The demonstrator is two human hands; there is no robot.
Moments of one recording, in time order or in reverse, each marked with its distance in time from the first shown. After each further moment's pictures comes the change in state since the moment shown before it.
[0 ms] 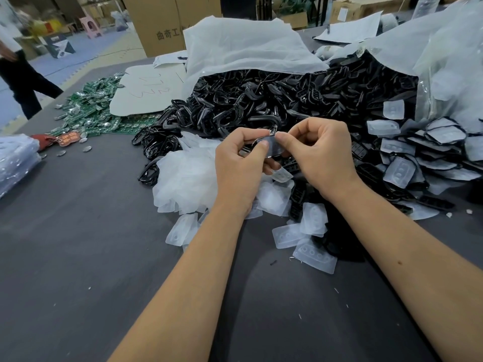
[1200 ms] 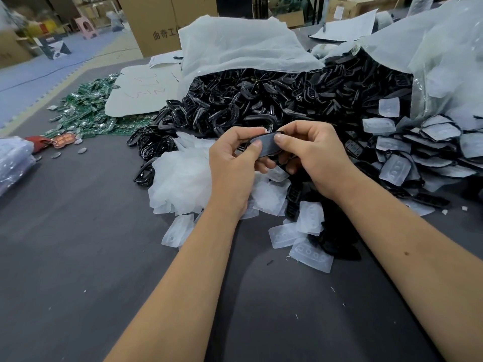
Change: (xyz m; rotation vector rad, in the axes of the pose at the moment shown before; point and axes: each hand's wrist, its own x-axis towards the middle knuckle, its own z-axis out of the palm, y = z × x) left_hand 0.001 0.000 -0.002 -0.066 -0.031 -0.007; right_hand 0.003 0.002 -0.004 0.339 -0.252 0.242
